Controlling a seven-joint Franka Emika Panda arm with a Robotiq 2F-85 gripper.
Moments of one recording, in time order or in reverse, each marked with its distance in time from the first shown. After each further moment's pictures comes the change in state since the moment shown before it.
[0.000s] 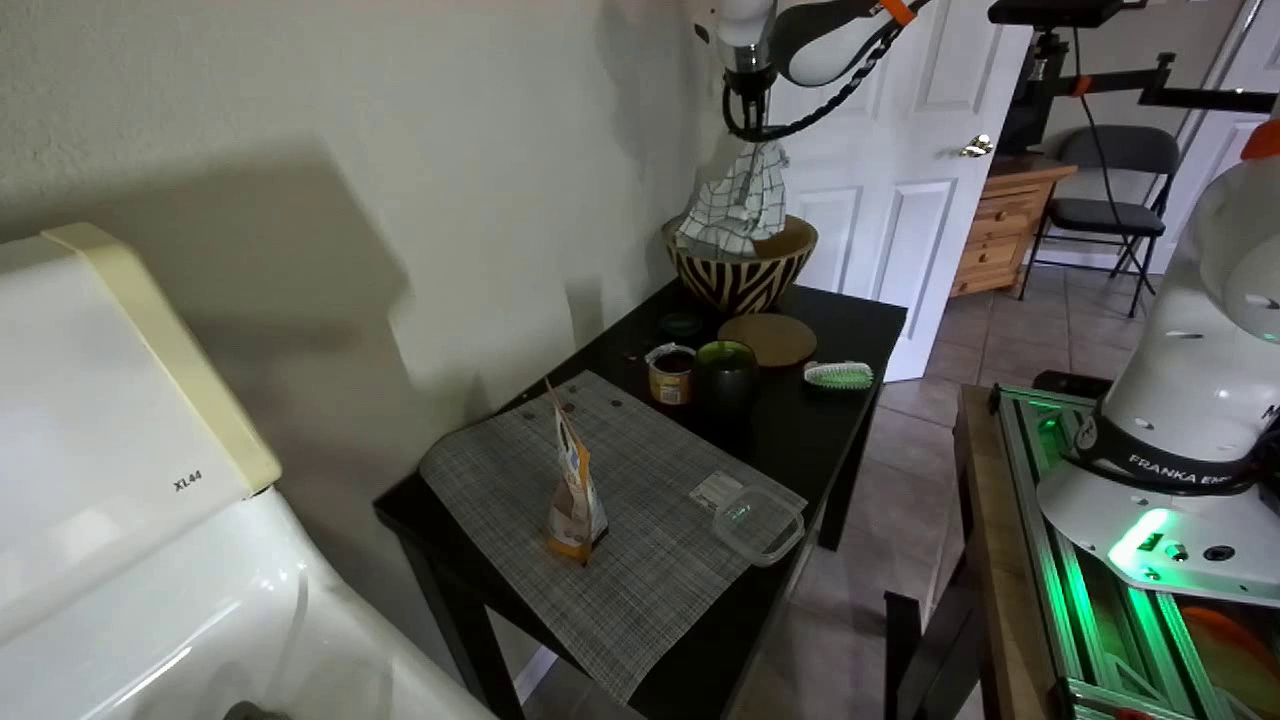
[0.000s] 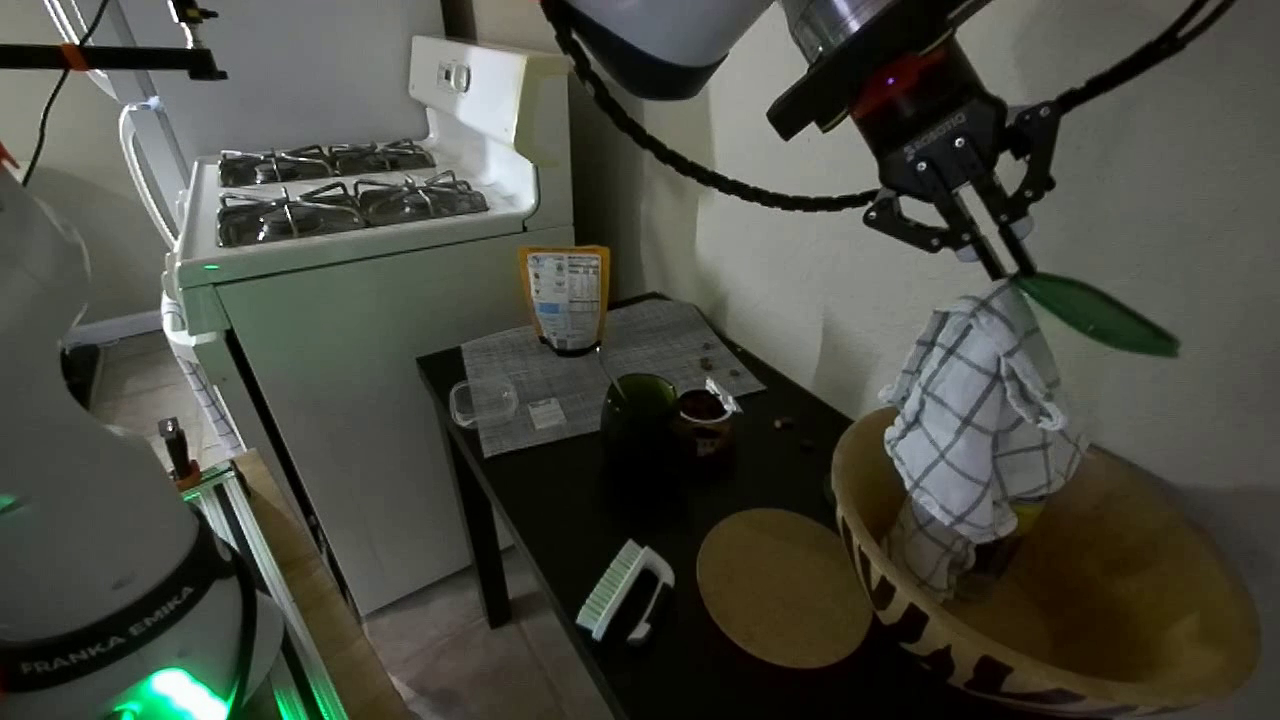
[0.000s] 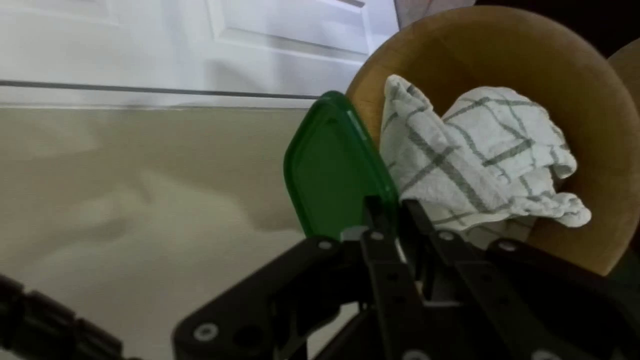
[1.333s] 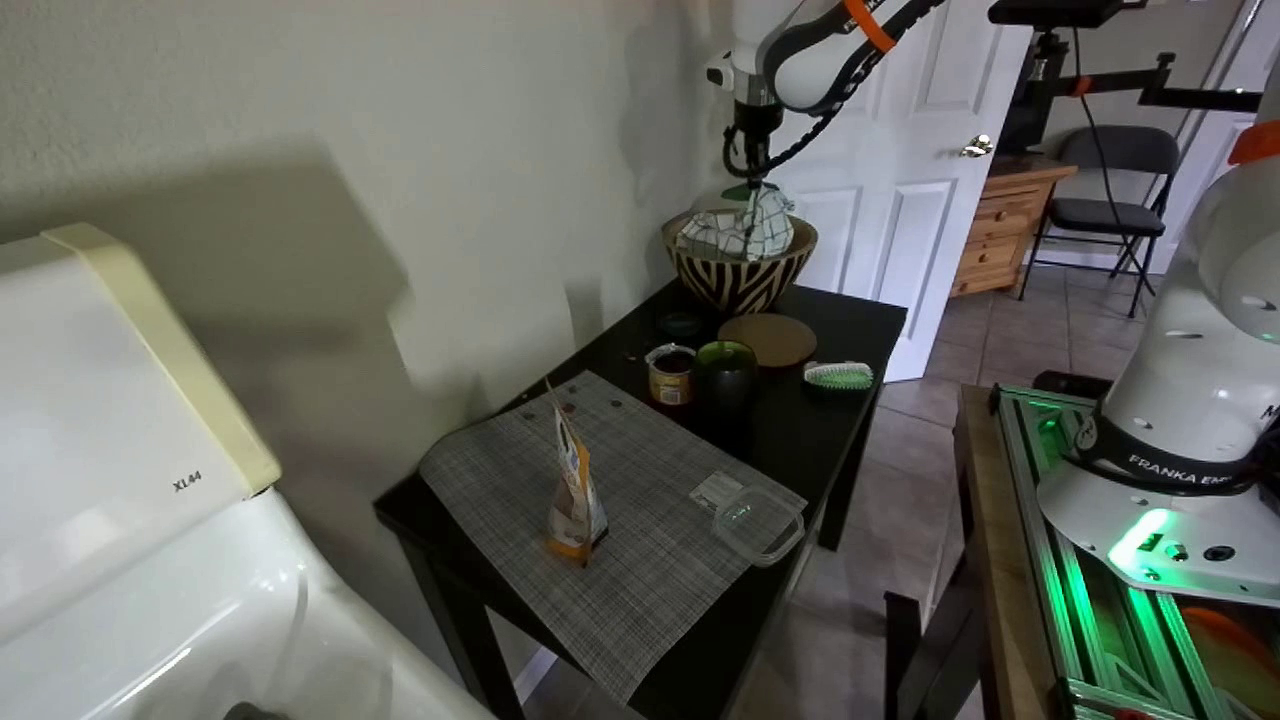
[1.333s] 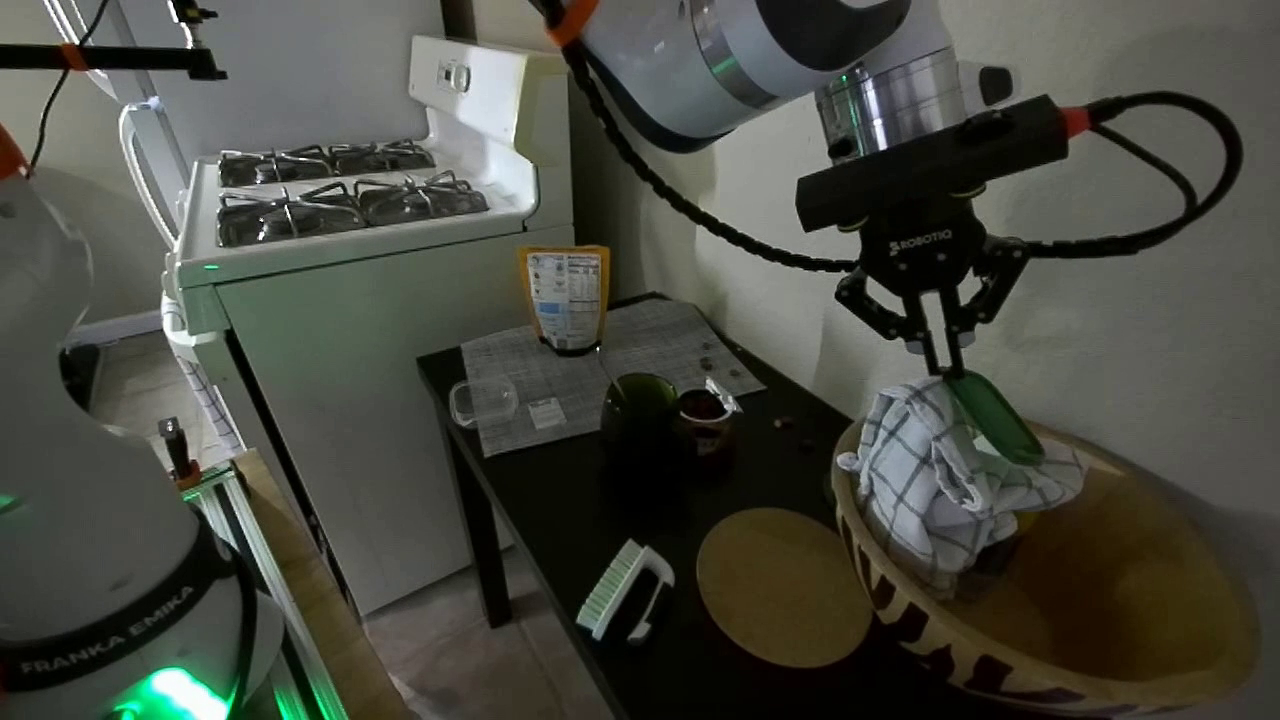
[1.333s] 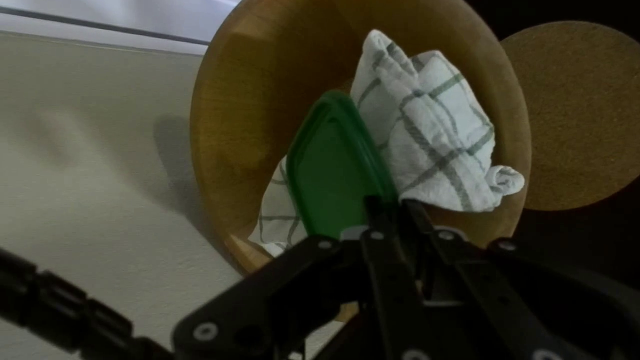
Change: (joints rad) arm -0.018 0.071 -0.073 -0.057 0.386 0.182 -0.429
